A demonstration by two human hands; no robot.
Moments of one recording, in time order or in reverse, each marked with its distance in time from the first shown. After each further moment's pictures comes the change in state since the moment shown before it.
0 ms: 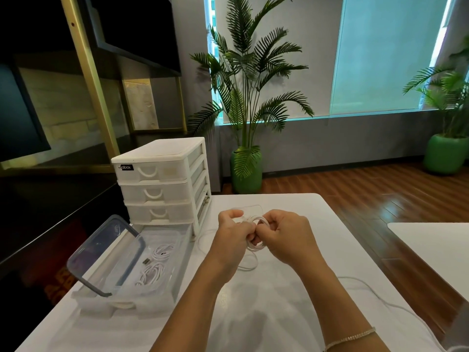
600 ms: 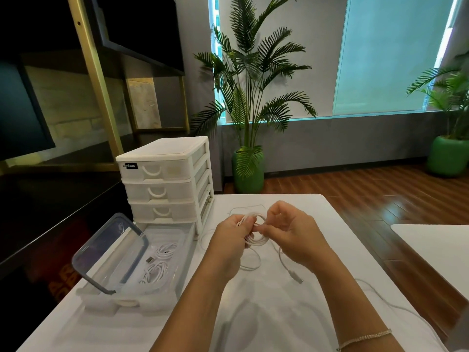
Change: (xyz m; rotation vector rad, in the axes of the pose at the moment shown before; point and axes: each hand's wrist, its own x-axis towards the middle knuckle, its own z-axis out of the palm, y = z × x) left_hand 0.009 -0.008 -0.001 -0.094 0.015 -0.067; right_hand 0.000 0.005 -0.008 0.205 -0.126 0.025
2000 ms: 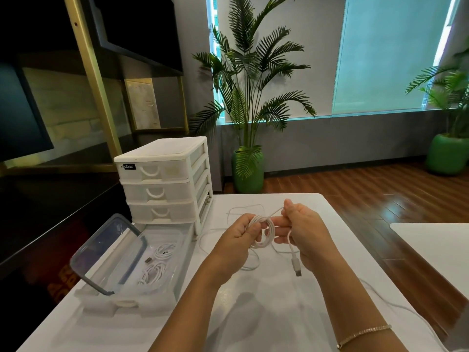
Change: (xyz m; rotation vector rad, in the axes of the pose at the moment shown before) left_hand -0.003 -0.006 -0.004 0.327 -0.236 0.220; right_hand 0.010 0.003 -0.002 0.425 0.159 0.427
